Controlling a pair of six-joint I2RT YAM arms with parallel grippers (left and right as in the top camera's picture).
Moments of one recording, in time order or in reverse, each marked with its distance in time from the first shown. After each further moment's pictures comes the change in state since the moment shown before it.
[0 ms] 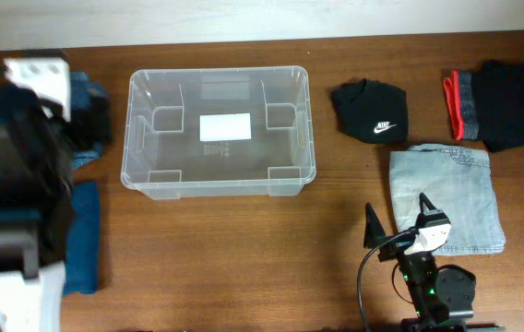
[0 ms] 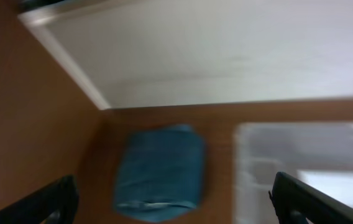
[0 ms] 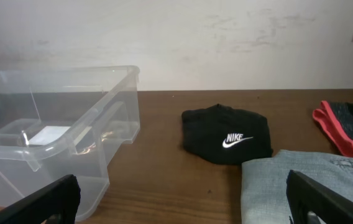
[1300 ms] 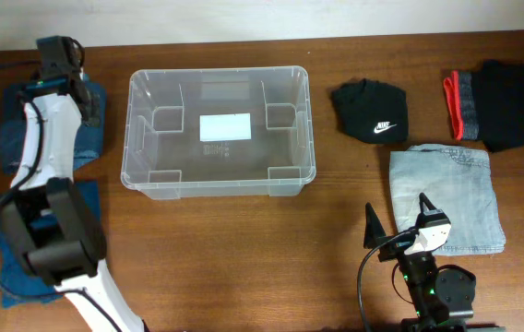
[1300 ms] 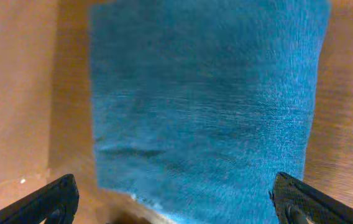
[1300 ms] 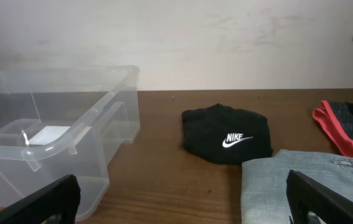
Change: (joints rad) left arm 0.154 0.902 0.211 0.039 -0.168 0.136; right arm 0.000 0.000 0.000 0.000 0.000 0.000
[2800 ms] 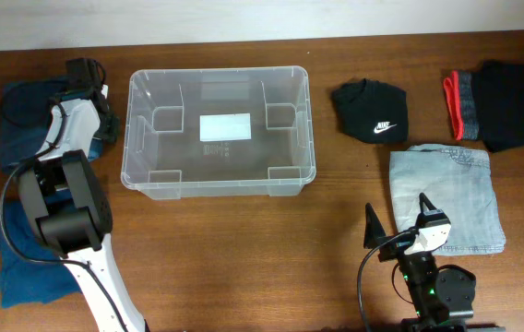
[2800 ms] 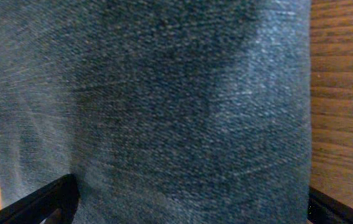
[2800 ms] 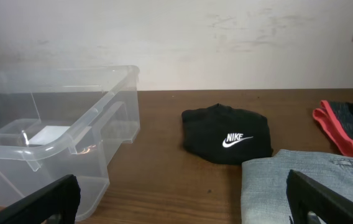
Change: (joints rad) left arm -0.009 0.204 0.008 0.102 0.003 0.095; right arm 0.000 0.000 0.000 0.000 0.000 0.000
